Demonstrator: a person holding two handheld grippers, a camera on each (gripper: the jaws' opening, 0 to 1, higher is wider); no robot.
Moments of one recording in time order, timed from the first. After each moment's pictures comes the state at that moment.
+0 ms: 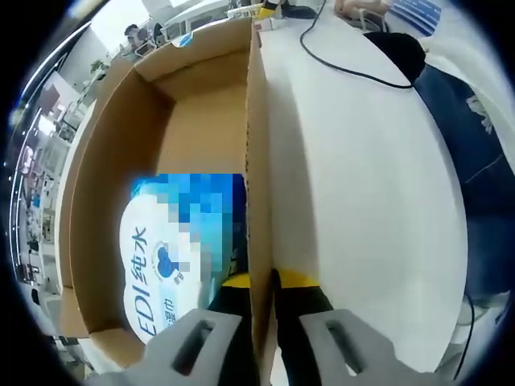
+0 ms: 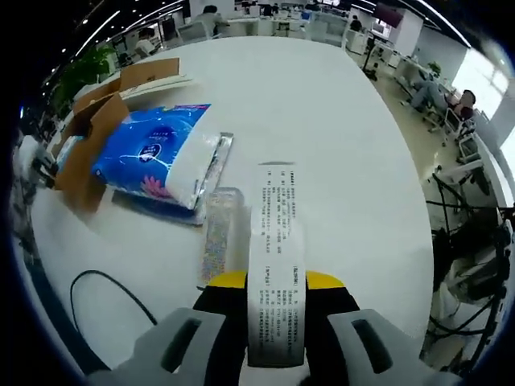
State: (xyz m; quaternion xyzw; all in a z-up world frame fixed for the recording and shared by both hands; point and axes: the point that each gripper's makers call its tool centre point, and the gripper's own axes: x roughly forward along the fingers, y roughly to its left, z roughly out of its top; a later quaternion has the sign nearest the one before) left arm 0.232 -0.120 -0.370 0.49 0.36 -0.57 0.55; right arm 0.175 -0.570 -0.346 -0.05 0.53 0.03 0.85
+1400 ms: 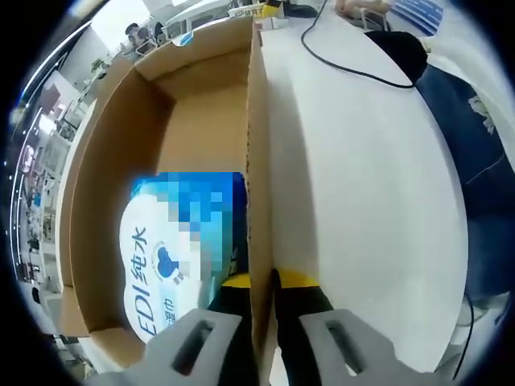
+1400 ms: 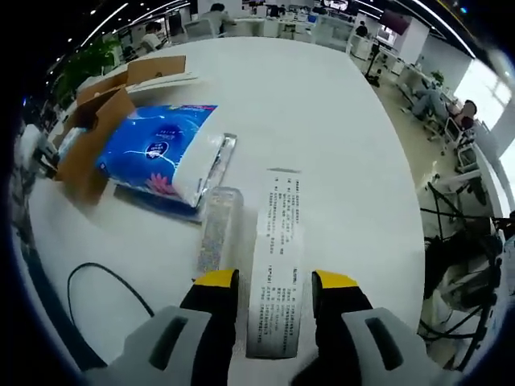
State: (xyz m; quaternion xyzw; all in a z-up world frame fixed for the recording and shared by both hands) left arm 0.233 -0.118 -0.370 0.49 0.36 -0.57 0.56; right arm 0.173 -0.568 -0.332 -0.07 0.52 0.04 0.85
